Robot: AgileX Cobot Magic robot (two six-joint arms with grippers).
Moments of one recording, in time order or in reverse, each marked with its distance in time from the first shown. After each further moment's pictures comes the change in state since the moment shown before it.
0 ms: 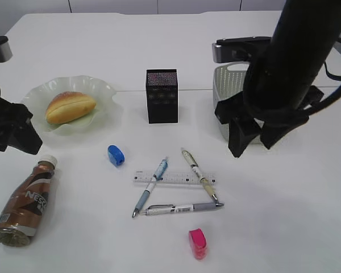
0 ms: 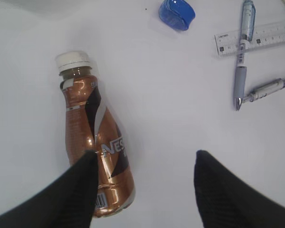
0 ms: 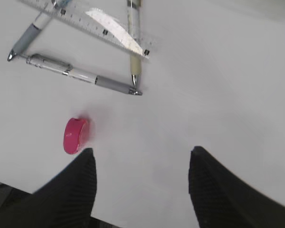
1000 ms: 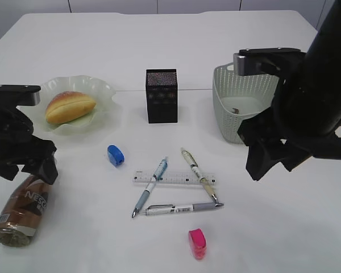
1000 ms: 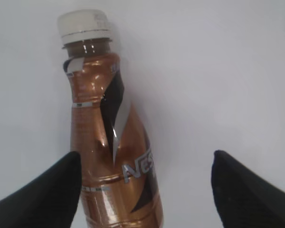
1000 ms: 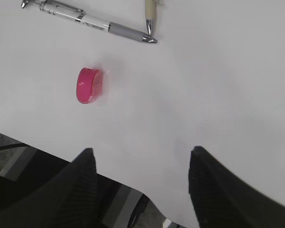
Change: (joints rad) left arm 0.000 0.246 0.006 0.083 -0.074 -0.084; right arm 0.001 -0.171 0.195 0.057 -0.016 -0.021
